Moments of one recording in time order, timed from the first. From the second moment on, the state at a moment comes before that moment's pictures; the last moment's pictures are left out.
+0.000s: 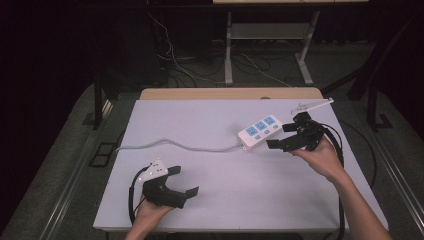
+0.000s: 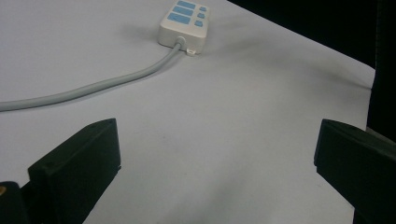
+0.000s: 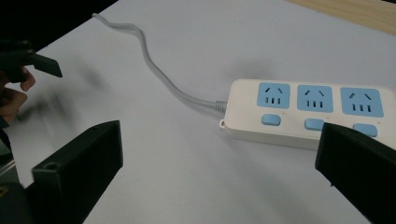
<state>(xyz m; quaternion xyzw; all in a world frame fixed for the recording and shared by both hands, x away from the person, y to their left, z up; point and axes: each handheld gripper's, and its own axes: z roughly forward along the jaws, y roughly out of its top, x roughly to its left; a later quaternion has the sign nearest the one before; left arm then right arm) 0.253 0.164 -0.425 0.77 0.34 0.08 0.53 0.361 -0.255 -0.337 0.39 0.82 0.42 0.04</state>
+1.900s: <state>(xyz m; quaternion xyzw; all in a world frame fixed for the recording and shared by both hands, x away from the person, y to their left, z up) 0.253 0.167 -0.424 0.77 0.34 0.08 0.54 0.434 -0.240 -0.398 0.45 0.80 0.38 0.02</state>
